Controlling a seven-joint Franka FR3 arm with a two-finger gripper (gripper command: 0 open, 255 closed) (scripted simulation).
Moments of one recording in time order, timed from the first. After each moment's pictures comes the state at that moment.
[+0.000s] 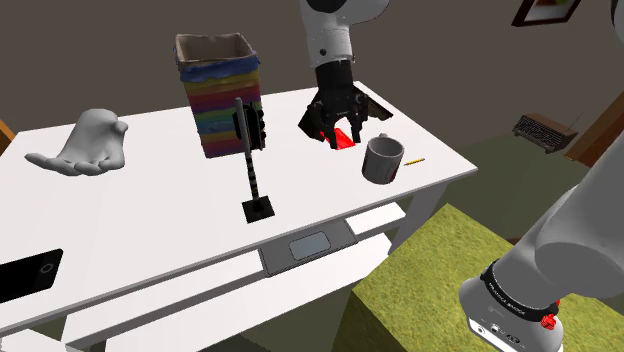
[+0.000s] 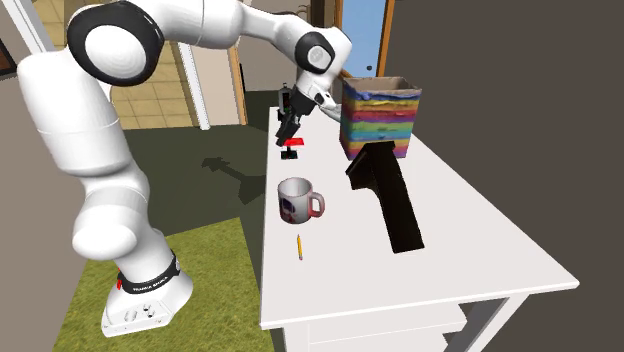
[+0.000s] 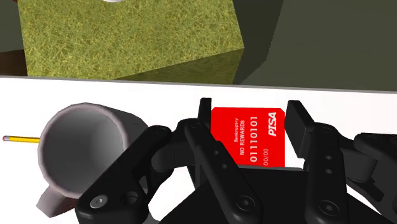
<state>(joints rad) 0.01 0.08 0.21 -1.77 0.25 1.34 0.48</state>
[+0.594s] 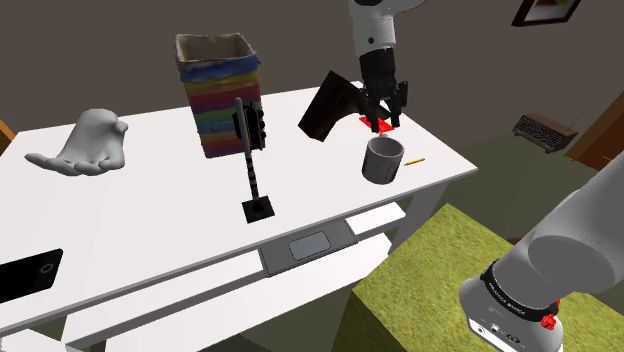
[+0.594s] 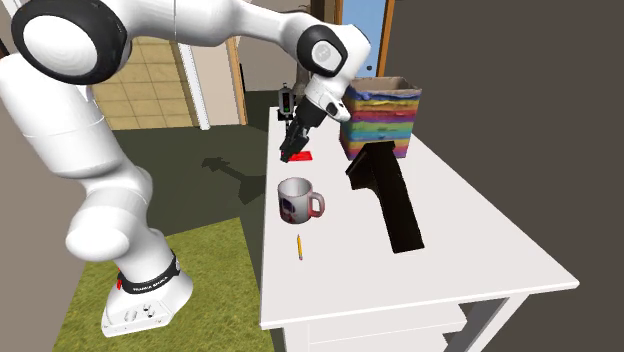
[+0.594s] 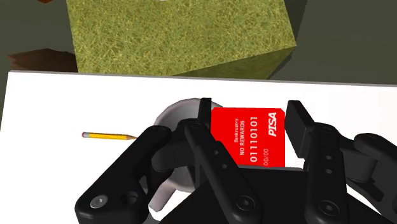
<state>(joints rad) -0.10 -0.03 0.11 -1.87 0.16 1.28 0.27</state>
